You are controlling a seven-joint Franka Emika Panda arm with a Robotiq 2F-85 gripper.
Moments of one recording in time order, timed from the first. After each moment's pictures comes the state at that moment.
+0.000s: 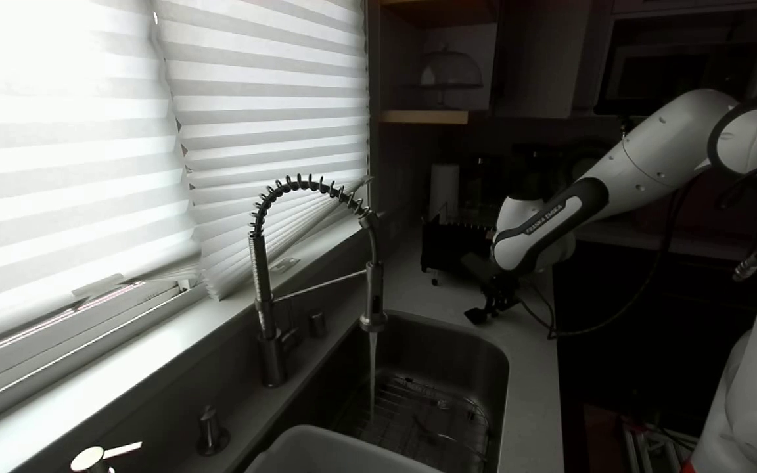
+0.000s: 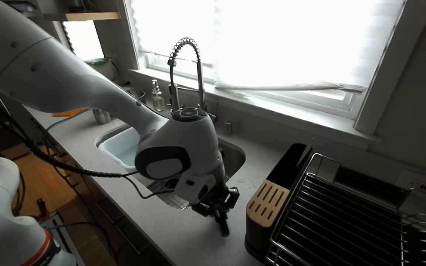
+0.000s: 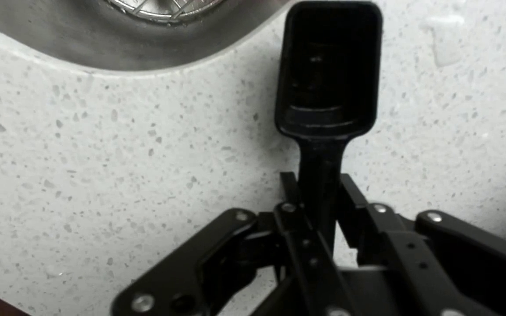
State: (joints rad) arm -0.34 -0.01 -0.34 -2.46 -0.06 2.64 1.57
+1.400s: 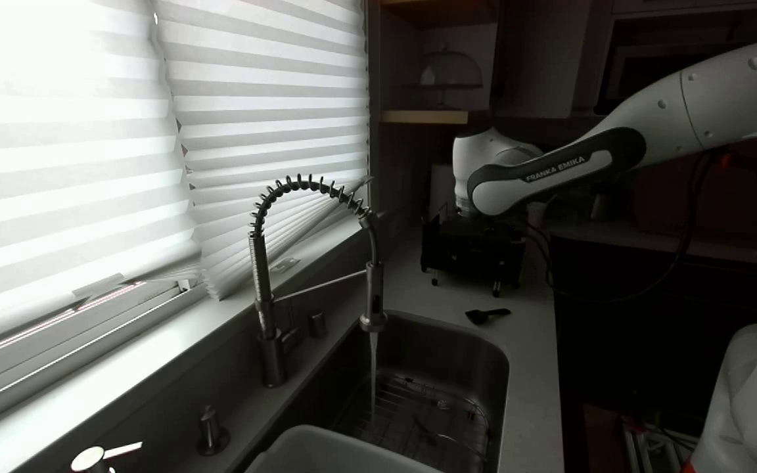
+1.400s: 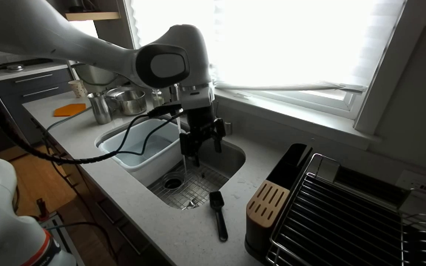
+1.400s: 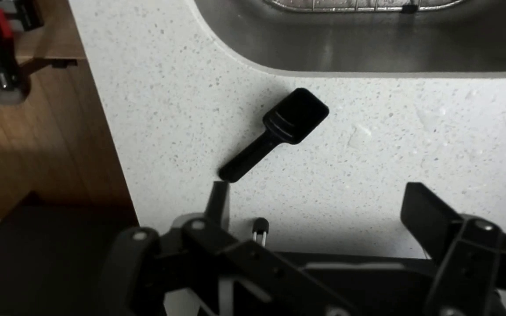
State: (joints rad) arm -0.26 -0.18 -0.15 -2.19 -0.32 2.03 1.28
